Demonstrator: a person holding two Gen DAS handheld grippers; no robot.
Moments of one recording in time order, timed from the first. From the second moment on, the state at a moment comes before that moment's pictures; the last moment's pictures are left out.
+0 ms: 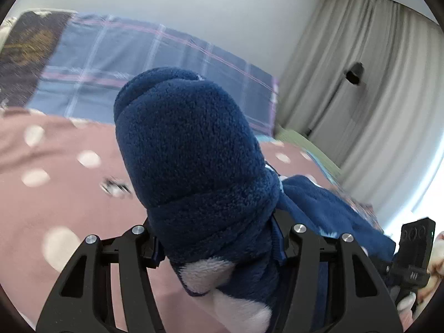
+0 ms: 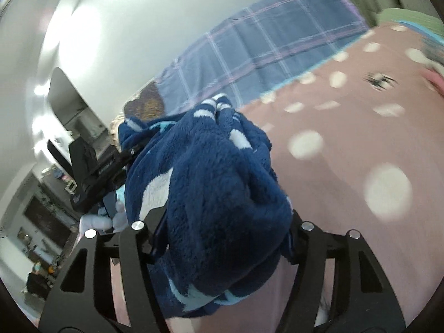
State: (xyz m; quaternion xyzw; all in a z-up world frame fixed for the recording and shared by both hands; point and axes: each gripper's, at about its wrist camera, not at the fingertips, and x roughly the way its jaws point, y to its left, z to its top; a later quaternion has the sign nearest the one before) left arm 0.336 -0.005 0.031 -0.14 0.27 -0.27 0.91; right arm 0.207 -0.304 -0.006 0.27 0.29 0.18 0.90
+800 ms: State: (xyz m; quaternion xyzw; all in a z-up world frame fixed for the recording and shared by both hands) left arm 0.555 0.108 -0.107 -0.13 0.36 0.01 0.92; right arm 0.556 -0.195 -0.117 0.22 0.39 0.12 0.89
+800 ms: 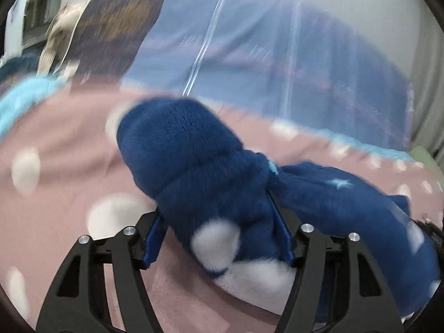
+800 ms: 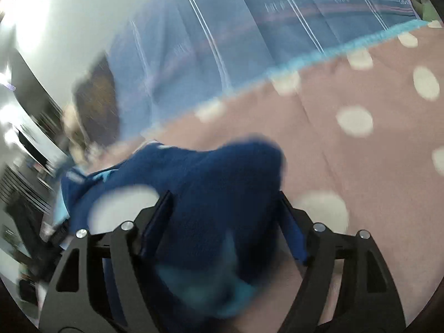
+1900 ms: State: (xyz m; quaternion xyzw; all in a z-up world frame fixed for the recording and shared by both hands) left arm 0.199 0.056 -0.011 0.00 0.21 -0.09 0.97; right arm 0.172 -0.217 -0.042 0.07 0.26 0.10 0.96
